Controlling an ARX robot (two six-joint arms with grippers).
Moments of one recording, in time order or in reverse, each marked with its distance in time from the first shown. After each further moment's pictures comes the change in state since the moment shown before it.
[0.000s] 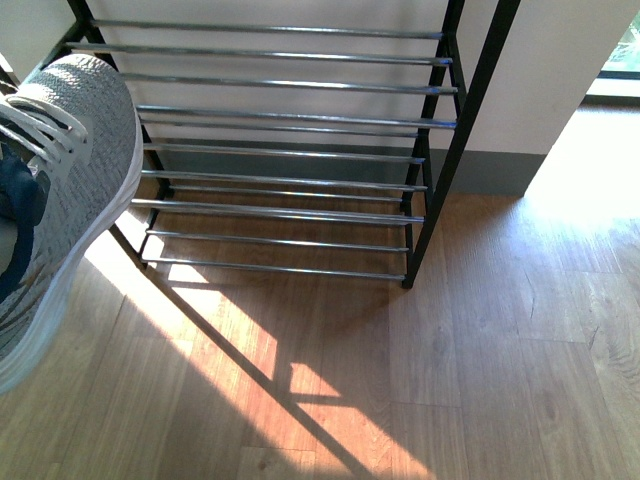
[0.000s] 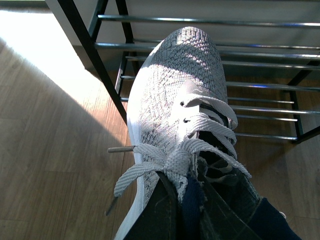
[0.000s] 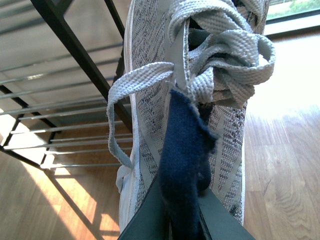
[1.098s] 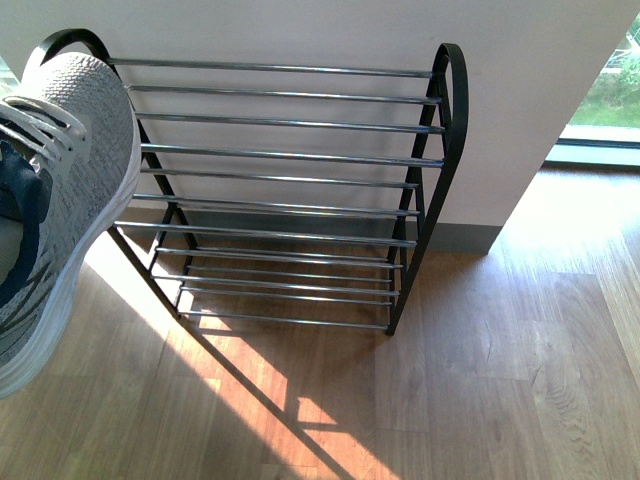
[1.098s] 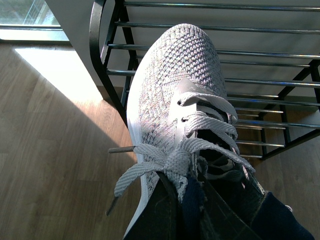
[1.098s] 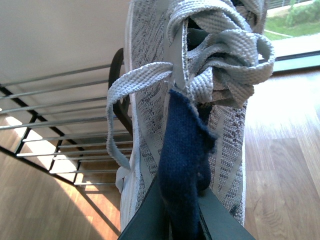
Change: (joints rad) left arm 0.000 0.000 0.000 0.000 0.001 0.000; right arm -0.003 0.003 -0.001 0.010 -0.018 -0.003
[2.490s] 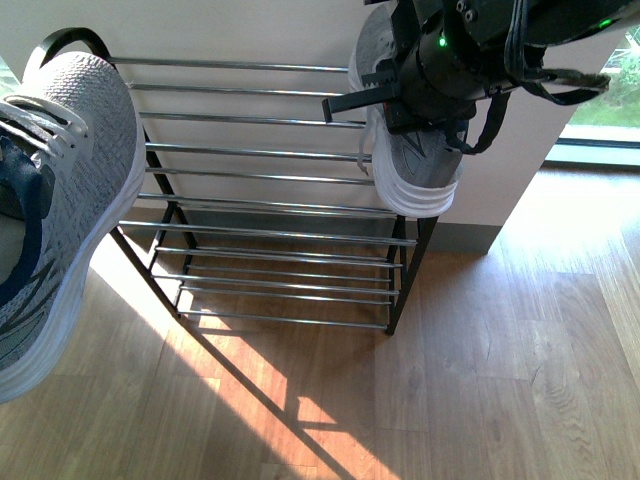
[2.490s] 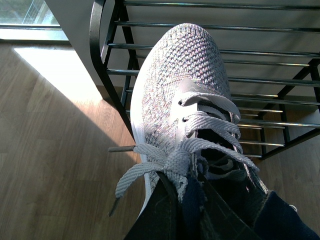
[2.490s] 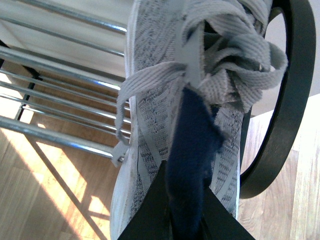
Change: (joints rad) left arm 0.000 0.000 0.000 0.000 0.000 0.000; right arm 0.763 1.486 1.126 -0.056 0.706 -0.029
